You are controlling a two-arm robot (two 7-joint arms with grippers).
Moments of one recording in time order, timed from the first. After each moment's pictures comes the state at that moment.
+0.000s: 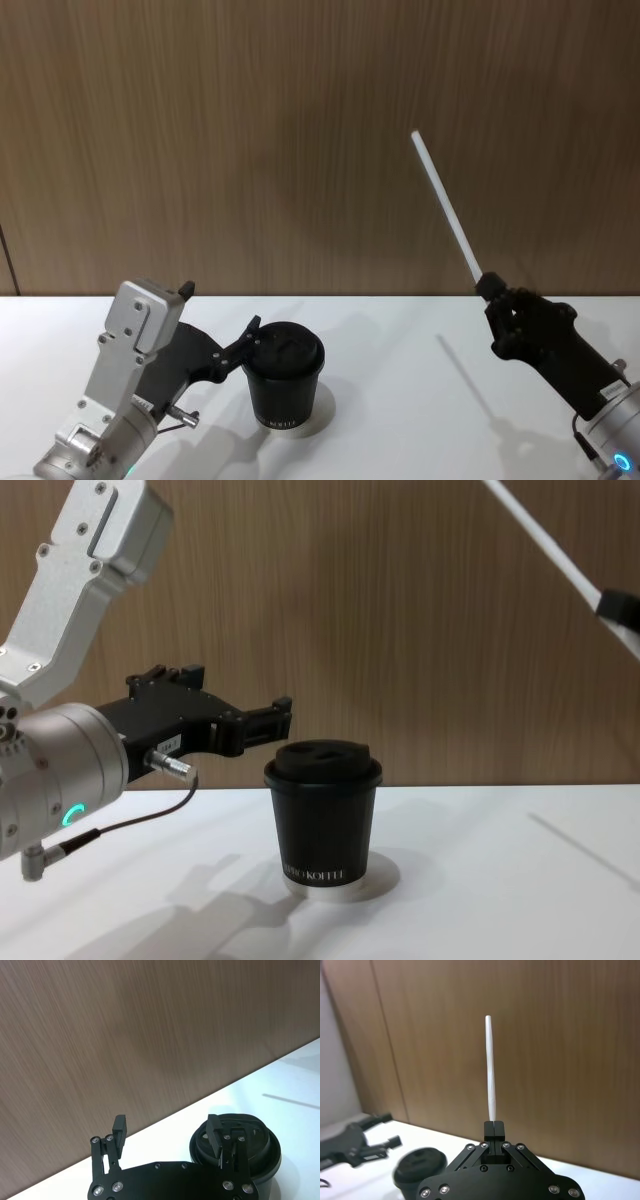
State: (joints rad) left arm -0.24 0.38 0.45 -1.63 -0.20 0.01 -0.01; right arm 0.07 0.28 -0.05 -1.73 0.49 0.08 0.48
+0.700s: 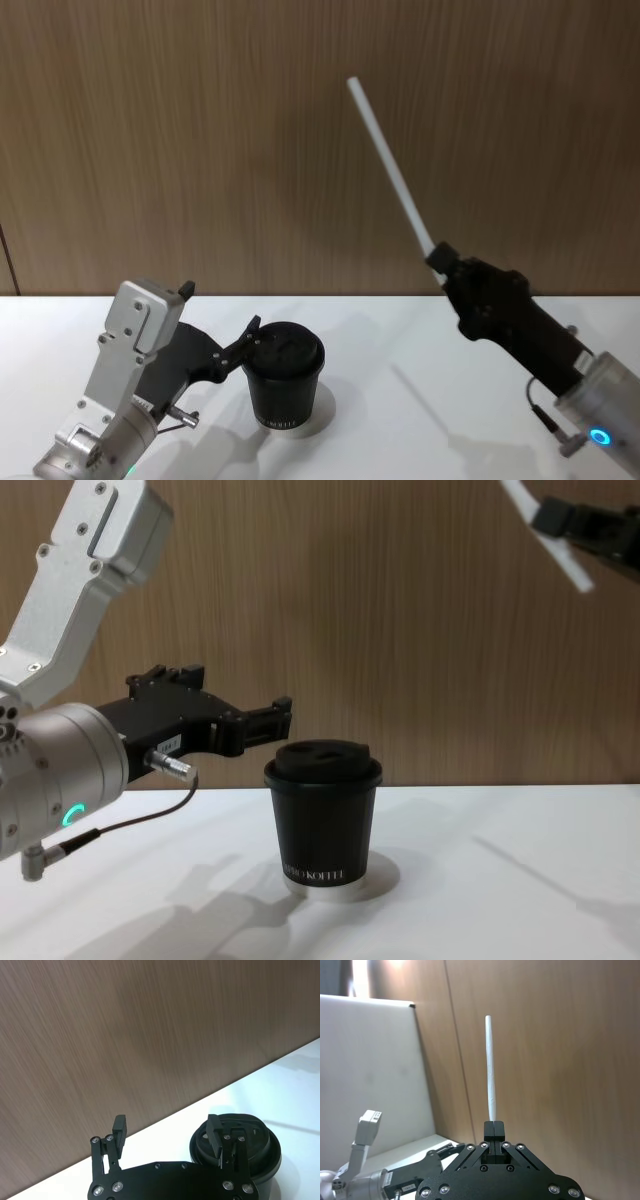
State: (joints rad) left arm -0.24 0.38 0.45 -1.63 -0.20 0.01 -0.01; right arm 0.17 0.29 -0.11 -1.65 0.67 0.06 0.72
